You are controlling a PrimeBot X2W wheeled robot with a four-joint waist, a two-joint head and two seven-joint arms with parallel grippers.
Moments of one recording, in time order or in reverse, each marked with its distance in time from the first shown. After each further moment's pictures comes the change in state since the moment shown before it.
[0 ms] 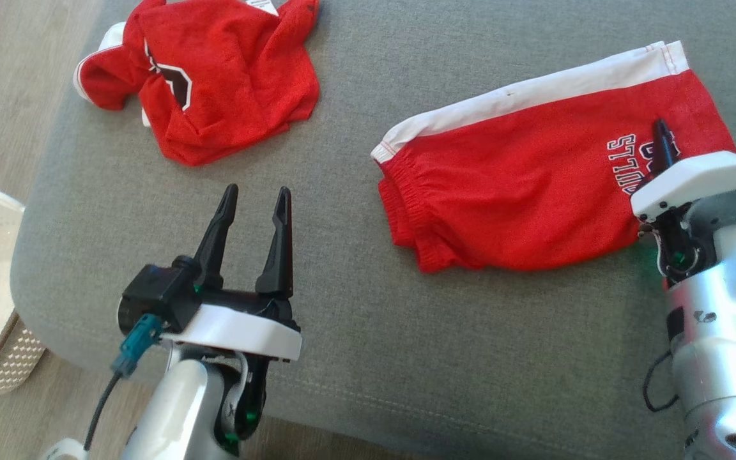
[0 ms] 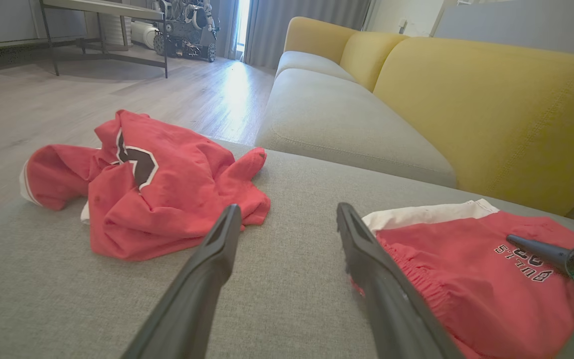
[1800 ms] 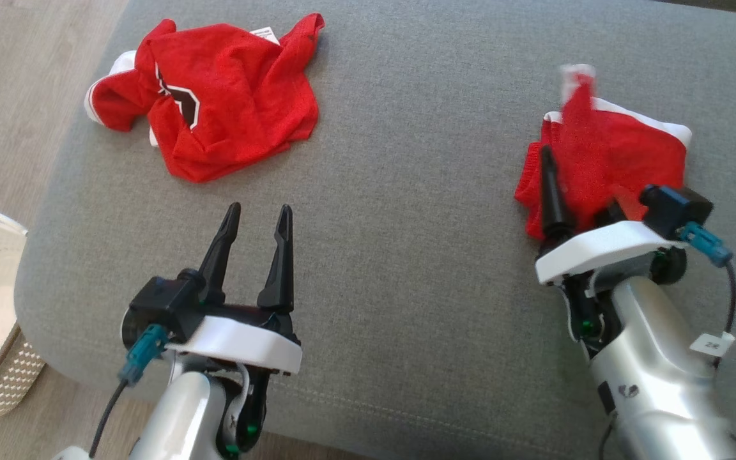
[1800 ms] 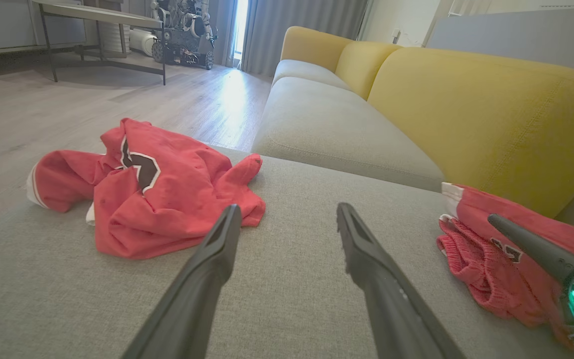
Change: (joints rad) left arm 0.026 0.000 -0.004 0.026 0.000 0.000 0.000; right arm 0.191 0.029 0.408 -0.177 0.105 0.000 -0.325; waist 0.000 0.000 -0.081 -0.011
